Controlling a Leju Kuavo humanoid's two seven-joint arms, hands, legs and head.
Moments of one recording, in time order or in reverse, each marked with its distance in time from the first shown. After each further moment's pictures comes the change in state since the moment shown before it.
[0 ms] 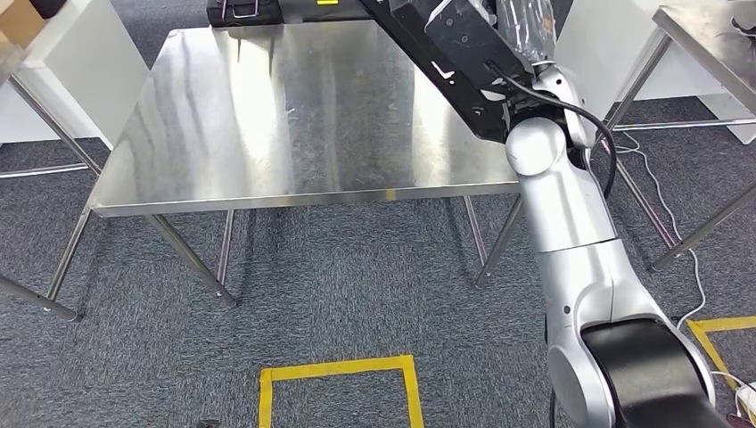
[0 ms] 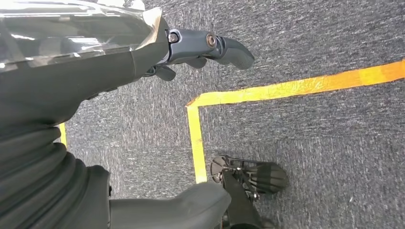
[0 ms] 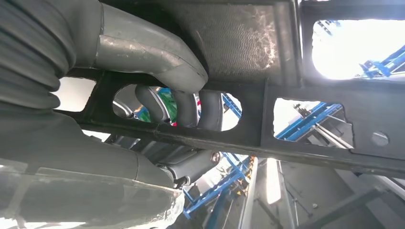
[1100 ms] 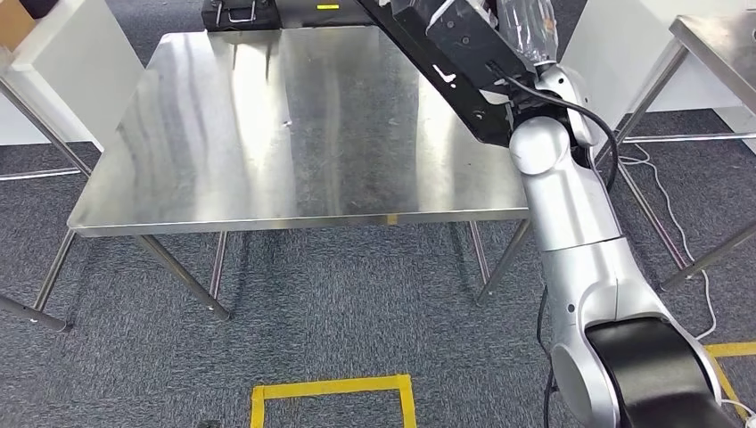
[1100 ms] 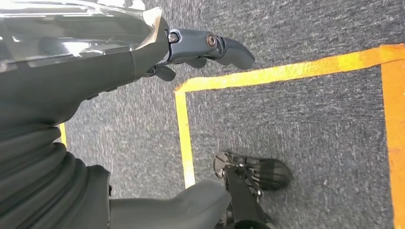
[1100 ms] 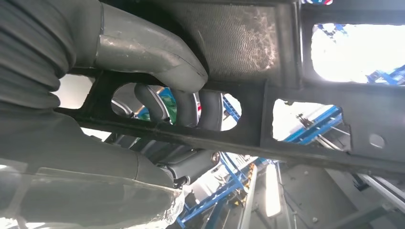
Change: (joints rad) left arm 0.002 -0.001 0.004 -0.001 0.011 -0.021 0.023; right arm -0.003 -0.007 0.007 0.004 0.002 0.019 0.000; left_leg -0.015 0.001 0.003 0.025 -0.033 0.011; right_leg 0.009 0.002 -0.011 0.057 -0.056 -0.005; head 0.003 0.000
